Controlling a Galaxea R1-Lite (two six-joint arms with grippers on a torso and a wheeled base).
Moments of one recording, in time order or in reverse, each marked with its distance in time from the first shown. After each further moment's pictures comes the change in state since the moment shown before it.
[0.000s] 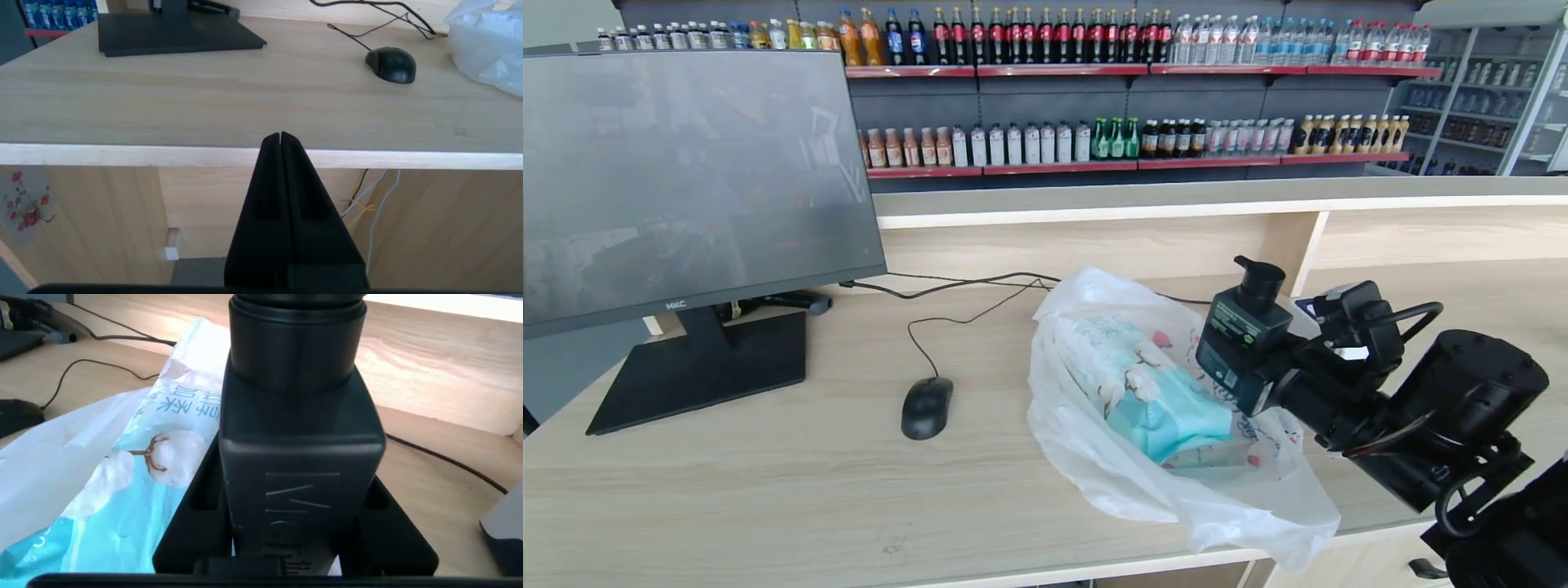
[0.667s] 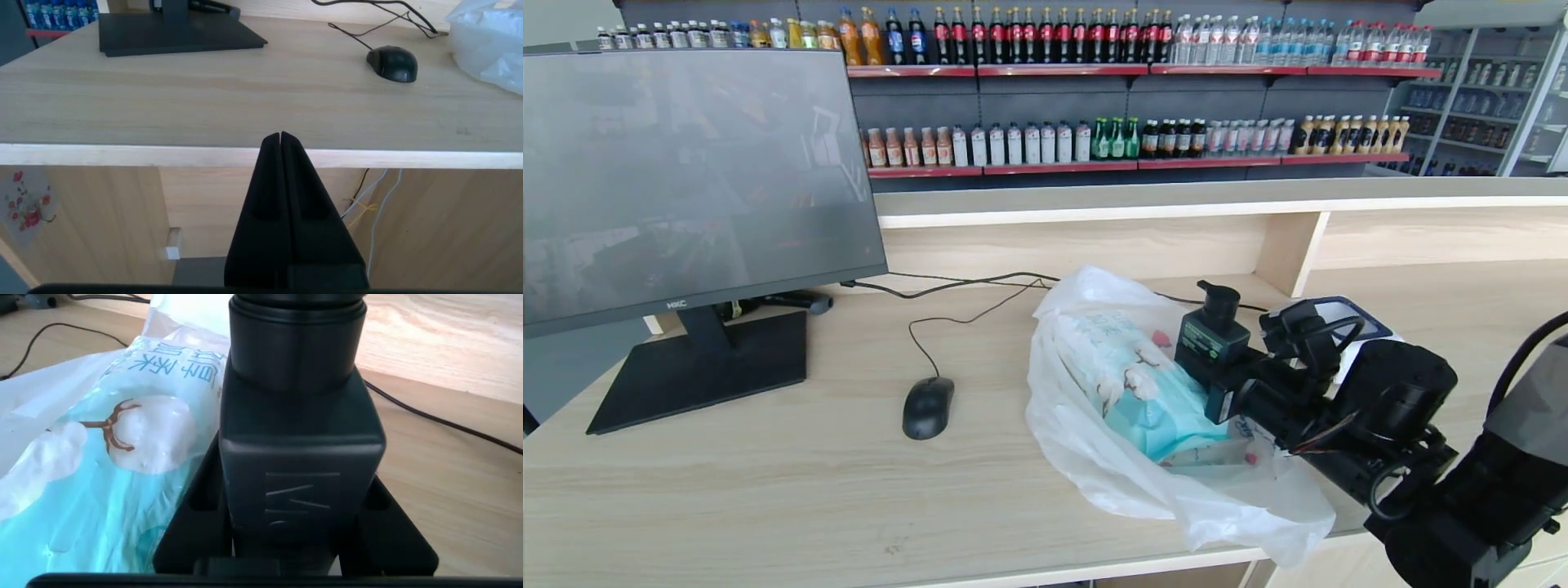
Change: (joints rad) left arm 0.000 0.000 0.000 0.001 0.000 0.001; right arm -0.007 0.143 -0.068 -0.001 0.001 0.001
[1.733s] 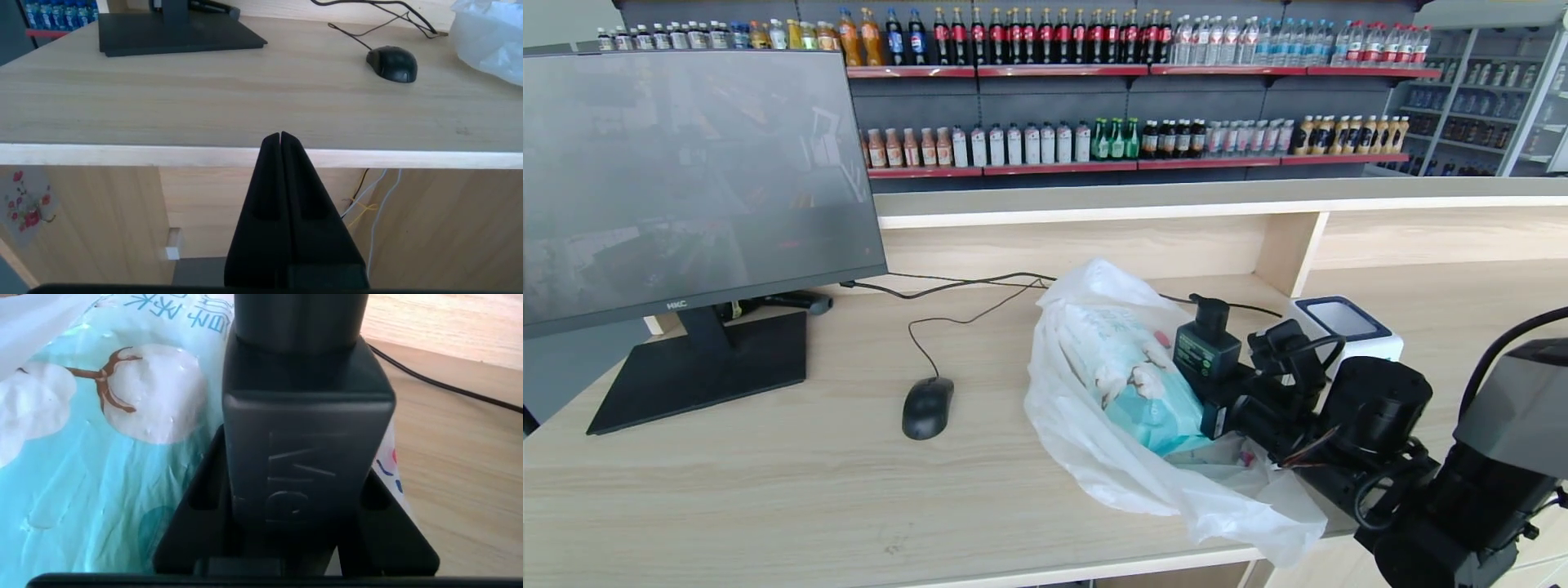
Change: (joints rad) left arm 0.000 0.000 0.000 -0.001 0.000 0.000; right arm 0.003 0.066 0.026 -0.004 -0.002 -0.003
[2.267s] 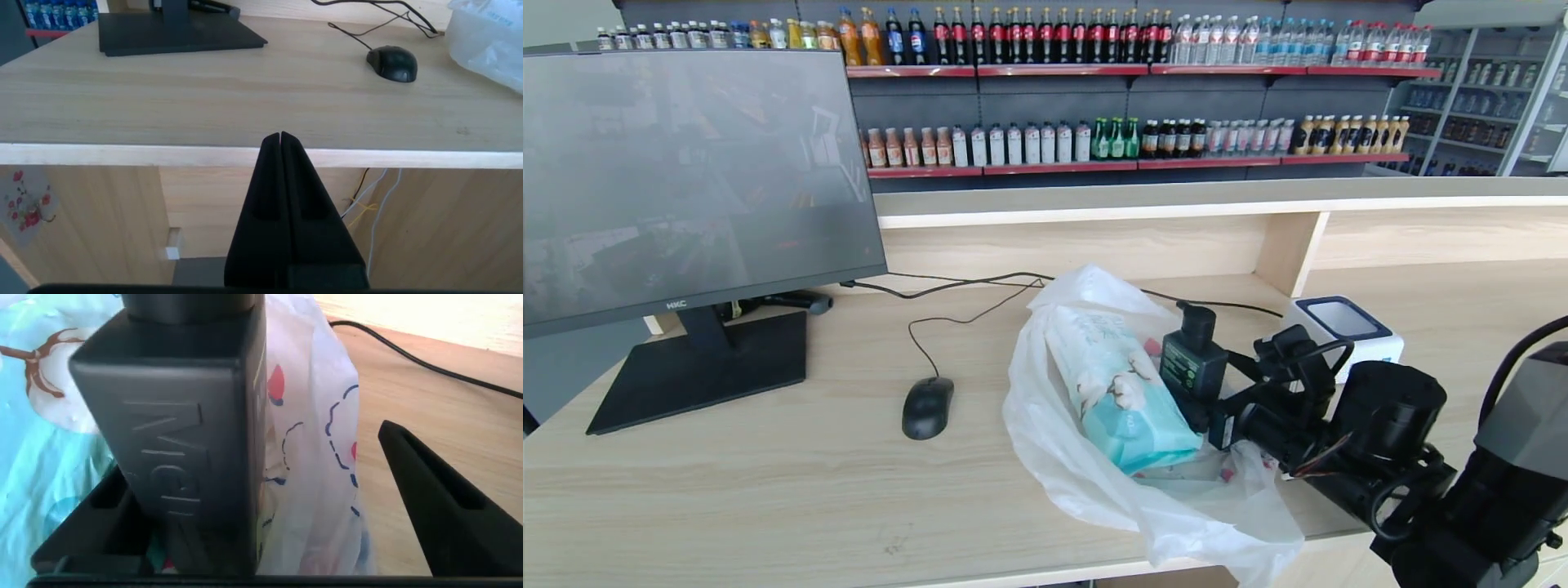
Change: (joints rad) left arm 0.000 0.000 0.000 0.000 0.000 0.000; right arm 0.000 -0.046 0.047 0.013 0.003 -0.001
